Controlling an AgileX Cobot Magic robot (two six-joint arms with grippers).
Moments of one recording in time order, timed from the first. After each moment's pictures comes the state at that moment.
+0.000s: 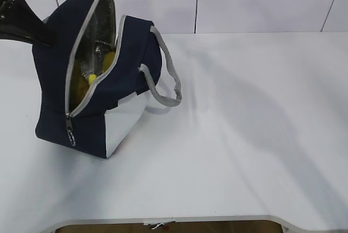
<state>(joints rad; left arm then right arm) 0.04 1.73 -1.45 -0.83 1.21 0.44 0.39 2.25 -2.46 0.66 1.24 -0.25</state>
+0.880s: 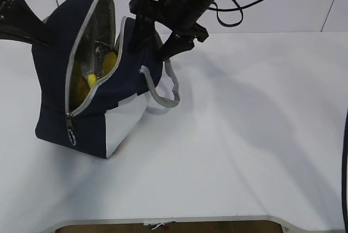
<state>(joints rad) 0.04 1.73 -1.45 -0.83 1.21 0.44 0.40 2.24 -2.21 0.56 1.25 0.02</state>
